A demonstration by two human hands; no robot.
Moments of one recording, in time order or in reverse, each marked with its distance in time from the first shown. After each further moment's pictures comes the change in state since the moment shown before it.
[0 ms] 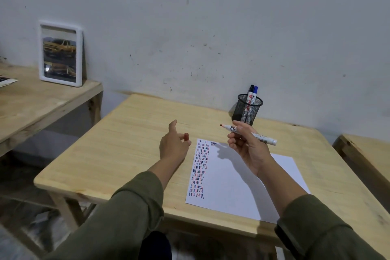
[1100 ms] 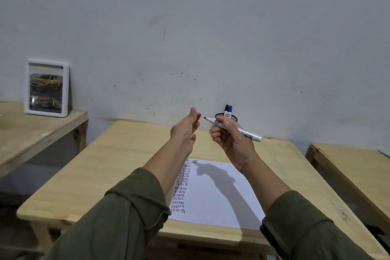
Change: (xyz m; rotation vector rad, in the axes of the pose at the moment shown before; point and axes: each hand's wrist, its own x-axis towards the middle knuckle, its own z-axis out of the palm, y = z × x) left_hand -0.029 0.136 0.001 -0.926 -0.233 -0.164; right_hand -0.021 -0.060 0.022 0.071 -0.159 -0.204
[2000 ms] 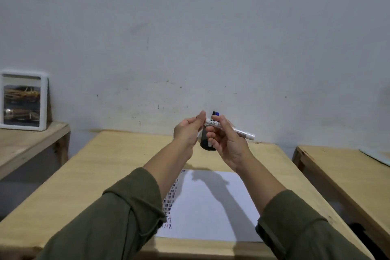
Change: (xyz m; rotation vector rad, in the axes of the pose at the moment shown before) left_hand -0.003 0.003 0.039 0.184 -0.113 0.049; right_hand 0.010 -0.026 -0.011 0.060 0.103 0.059
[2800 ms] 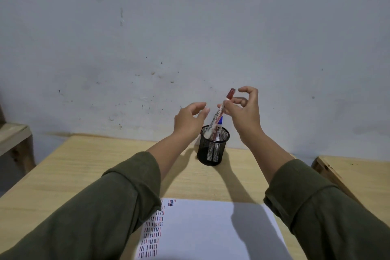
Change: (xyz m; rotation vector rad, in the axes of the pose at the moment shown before) left_hand 0.163 -0.014 0.026 0.590 0.020 0.320; right_hand 0.169 -0.023 -0.056 -0.567 0.249 -0.306
